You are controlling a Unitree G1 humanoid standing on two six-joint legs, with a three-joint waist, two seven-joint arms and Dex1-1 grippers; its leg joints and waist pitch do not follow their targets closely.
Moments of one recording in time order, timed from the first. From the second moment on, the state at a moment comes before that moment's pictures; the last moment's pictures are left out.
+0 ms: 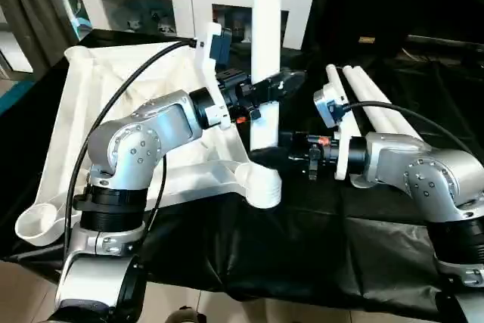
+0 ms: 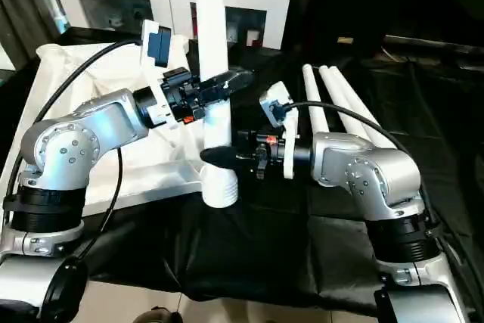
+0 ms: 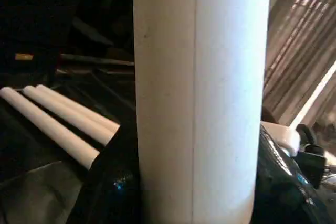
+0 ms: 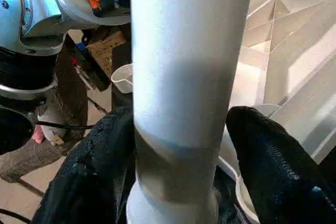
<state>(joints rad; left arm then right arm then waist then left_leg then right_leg) -0.75 0.18 0.05 -0.01 -0.77 0.88 -0.58 -0.58 -0.44 0.09 -0.06 0.68 0.97 0.90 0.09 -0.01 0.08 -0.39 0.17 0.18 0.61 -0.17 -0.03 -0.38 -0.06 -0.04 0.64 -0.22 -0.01</state>
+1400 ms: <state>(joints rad) -0.75 0.19 0.04 -0.03 -0.80 0.93 -0.63 -0.56 -0.44 0.13 -0.08 0.69 0.96 0.95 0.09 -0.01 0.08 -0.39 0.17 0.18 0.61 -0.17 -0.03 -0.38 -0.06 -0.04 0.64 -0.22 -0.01</state>
